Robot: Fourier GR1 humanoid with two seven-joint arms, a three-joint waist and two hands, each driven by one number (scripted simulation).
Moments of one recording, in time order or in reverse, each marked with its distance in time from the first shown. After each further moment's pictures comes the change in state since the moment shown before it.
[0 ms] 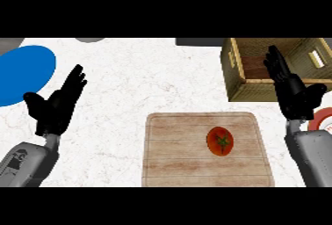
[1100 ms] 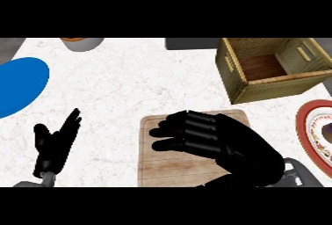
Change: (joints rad) left arm 0.268 -0.018 -0.015 0.034 0.029 -0.007 0.042; right arm -0.040 -0.012 0.464 -0.567 0.333 0.313 -0.101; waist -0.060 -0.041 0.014
